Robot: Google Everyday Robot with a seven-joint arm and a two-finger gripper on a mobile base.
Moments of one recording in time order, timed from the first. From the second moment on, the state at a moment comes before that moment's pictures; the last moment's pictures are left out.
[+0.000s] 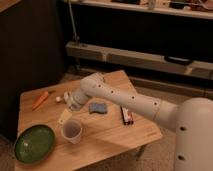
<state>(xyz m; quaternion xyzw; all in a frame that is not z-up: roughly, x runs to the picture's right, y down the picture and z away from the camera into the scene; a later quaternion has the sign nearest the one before) -0.211 0.115 0.751 0.27 -0.39 -0.85 0.24</state>
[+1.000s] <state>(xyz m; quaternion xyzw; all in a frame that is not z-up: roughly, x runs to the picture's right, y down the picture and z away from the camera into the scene) -0.238 0.031 0.769 0.26 -0.36 -0.87 0.22</state>
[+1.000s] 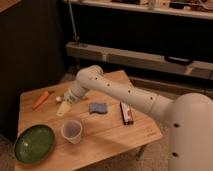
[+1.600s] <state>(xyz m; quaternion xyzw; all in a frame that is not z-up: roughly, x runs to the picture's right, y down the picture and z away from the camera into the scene) -0.336 -0.060 0.797 0.21 -0.34 -0.88 0.26</state>
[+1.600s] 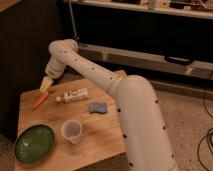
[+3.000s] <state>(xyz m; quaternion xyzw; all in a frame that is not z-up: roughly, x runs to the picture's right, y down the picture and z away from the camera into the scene) -0.275 -0.054 0.818 0.07 -0.32 -0.77 0.55</state>
